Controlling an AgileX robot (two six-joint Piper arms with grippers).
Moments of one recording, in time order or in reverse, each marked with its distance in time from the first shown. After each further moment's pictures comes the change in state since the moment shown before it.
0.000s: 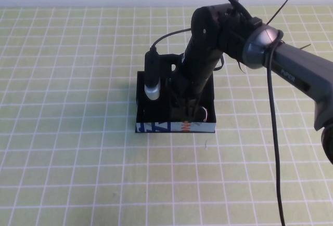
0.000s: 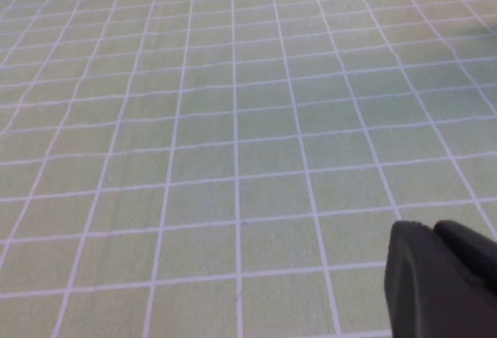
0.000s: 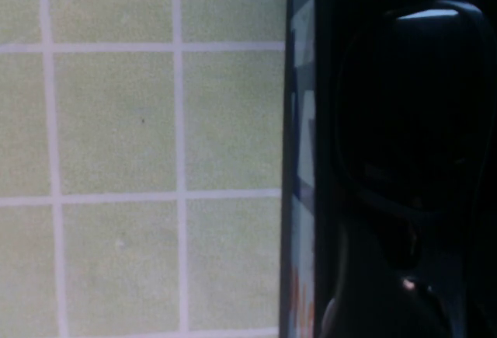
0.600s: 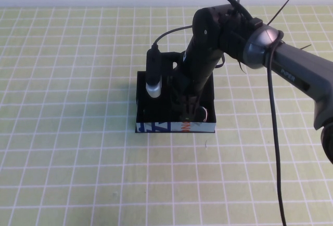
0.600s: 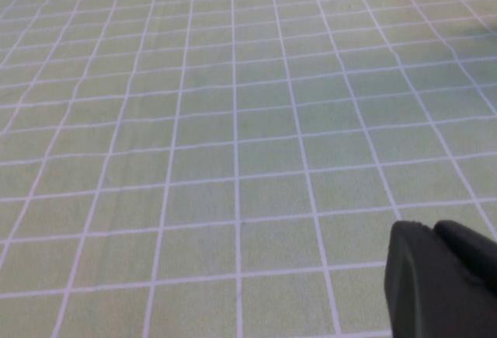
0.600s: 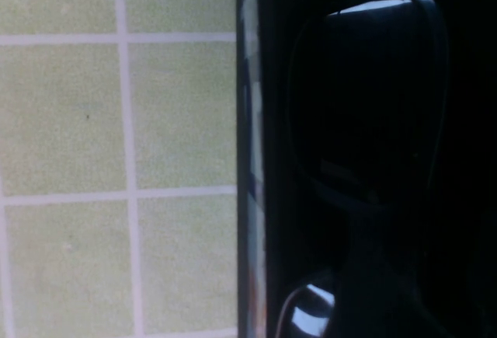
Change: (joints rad) right arm -0.009 0.007 -0.002 -0.024 -0.044 0.000; left arm 0.000 0.000 0.000 0.000 0.000 0.000
